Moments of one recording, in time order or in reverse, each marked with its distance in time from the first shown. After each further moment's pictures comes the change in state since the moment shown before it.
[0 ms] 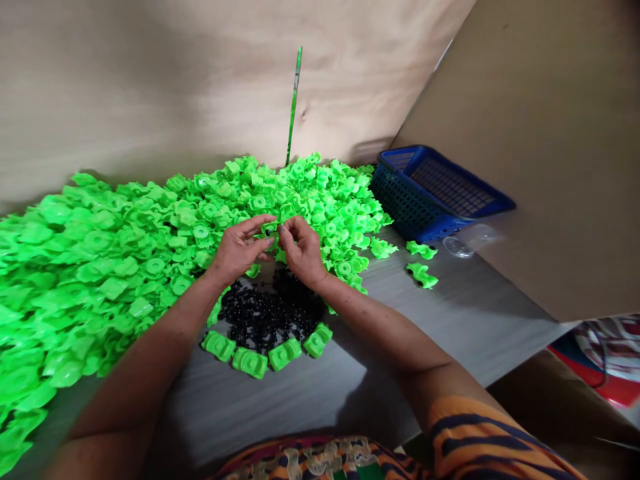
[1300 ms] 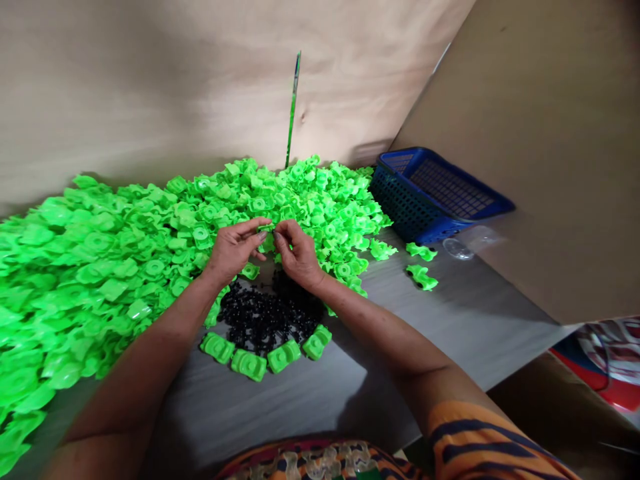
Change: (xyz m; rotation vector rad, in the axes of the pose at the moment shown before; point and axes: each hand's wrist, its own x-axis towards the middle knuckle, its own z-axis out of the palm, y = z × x) left_hand 0.003 0.000 -0.004 -0.046 0.050 0.025; right_hand -0.001 0.010 -0.001 -0.103 -0.100 -0.091
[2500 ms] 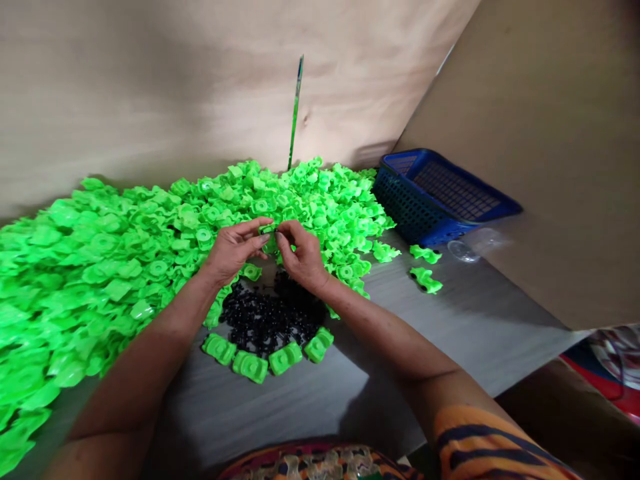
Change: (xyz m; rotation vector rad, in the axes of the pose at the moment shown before) left_hand -0.001 0.008 -0.001 -0.206 -0.070 -0.048; right_hand 0.004 -0.001 -0.003 -0.113 0.063 -0.192
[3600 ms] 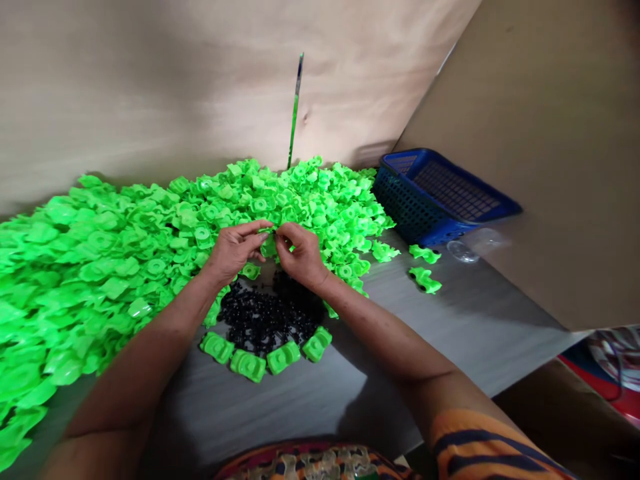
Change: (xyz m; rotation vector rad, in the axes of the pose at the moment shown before) left_hand 0.000 -0.007 0.001 0.085 0.072 -0.047; right_hand 0.005 0.001 -0.002 -0.094 -0.042 -0.013
